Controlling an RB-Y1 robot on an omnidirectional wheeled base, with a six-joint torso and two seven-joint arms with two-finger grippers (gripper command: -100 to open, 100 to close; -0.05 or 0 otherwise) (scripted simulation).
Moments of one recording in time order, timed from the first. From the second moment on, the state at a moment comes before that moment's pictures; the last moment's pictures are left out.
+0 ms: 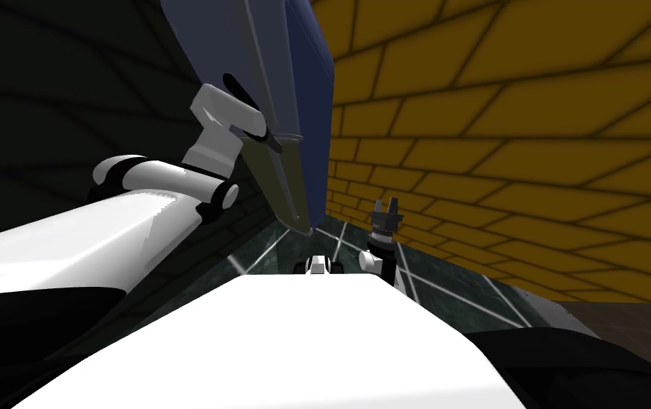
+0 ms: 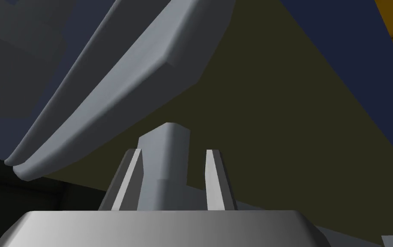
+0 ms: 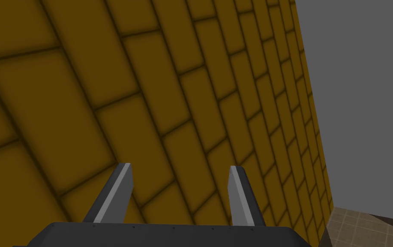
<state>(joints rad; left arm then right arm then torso) -1.44 0.72 -0.26 -0.99 0.45 1.13 1.02 0.46 0.04 -0.01 -2.23 0.00 -0.62 -0.13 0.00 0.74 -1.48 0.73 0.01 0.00</state>
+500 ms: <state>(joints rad) -1.45 0.68 -0.24 -1.00 0.52 1.13 0.95 0.46 0.04 -0.01 -2.23 0.00 -0.62 -0.13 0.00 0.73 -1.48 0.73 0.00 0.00</state>
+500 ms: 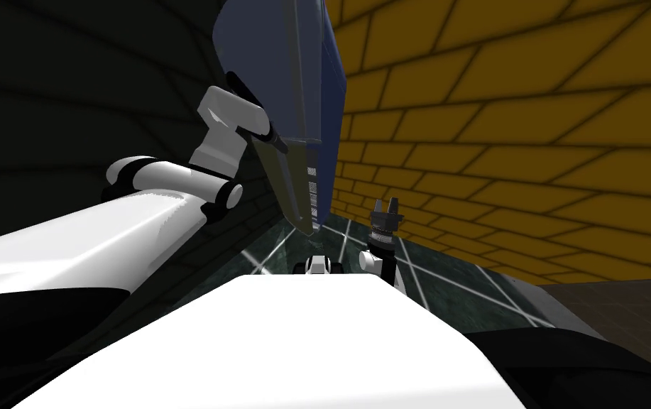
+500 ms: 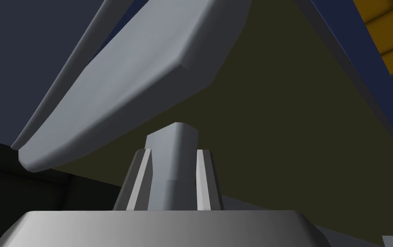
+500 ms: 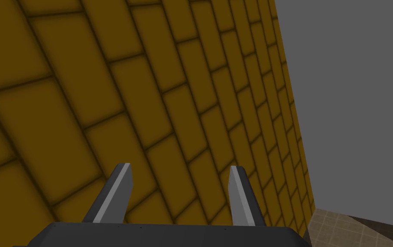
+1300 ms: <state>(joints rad) -1.45 0.65 -0.21 -1.04 0.60 1.12 0.86 0.46 0.04 -0.01 -2.23 0.00 -0.62 -0.13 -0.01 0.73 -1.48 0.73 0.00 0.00</state>
